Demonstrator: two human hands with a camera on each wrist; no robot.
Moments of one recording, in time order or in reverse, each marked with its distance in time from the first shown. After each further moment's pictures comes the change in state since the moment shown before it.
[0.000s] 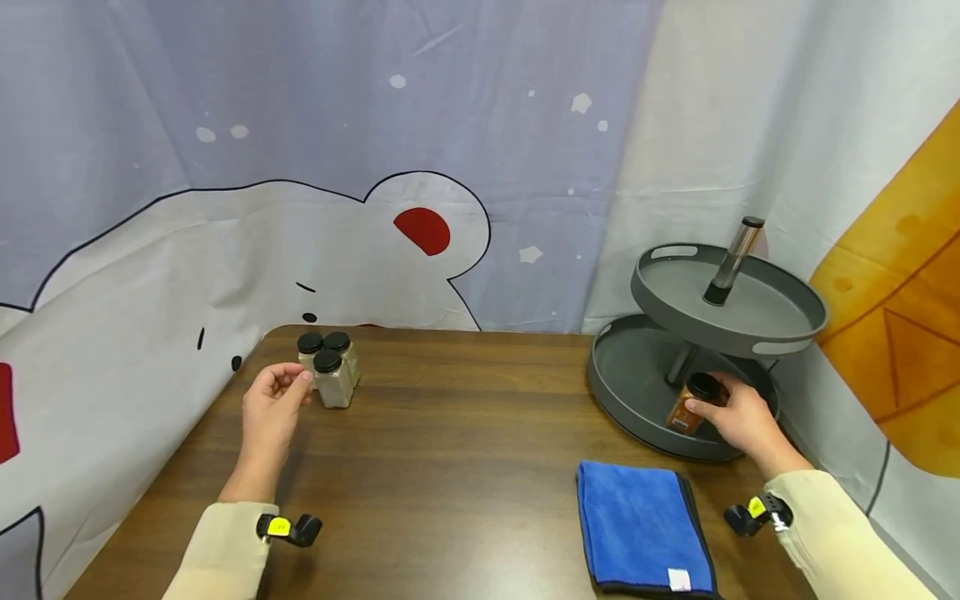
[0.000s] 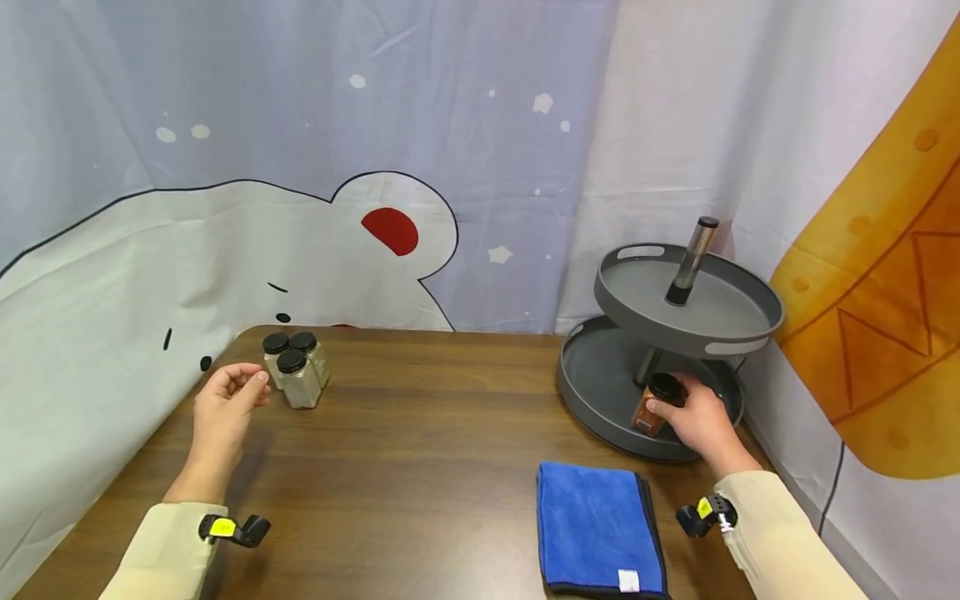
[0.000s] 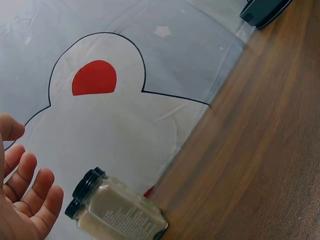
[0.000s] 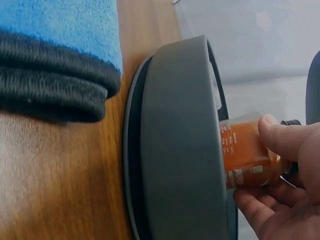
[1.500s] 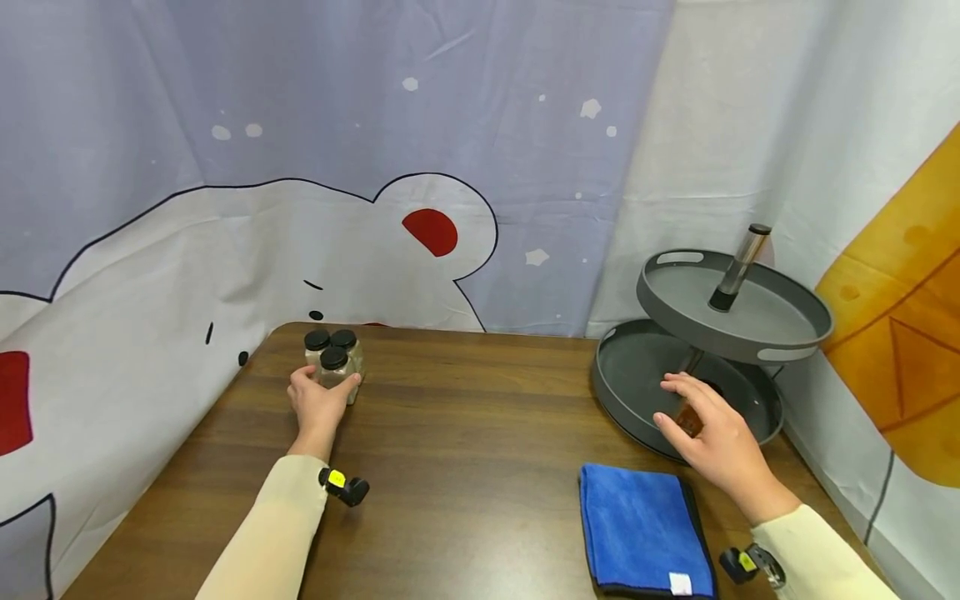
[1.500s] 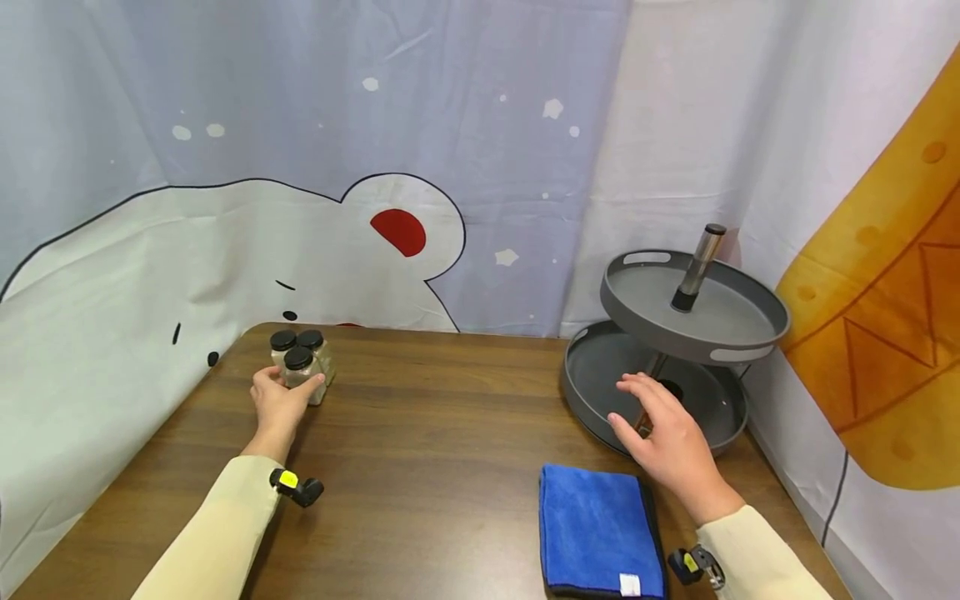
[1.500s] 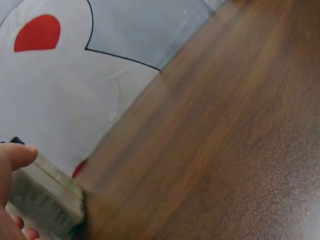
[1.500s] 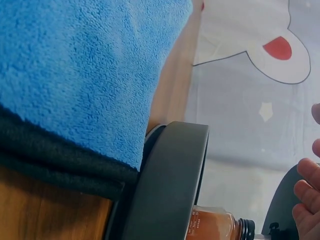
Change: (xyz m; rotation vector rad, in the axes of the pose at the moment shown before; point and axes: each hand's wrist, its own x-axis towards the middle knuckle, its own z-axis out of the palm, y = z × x) left_hand 0.024 -0.057 0.039 0.391 0.090 -0.206; right_hand -0.045 -0.064 0.023 -0.079 0.351 -0.526
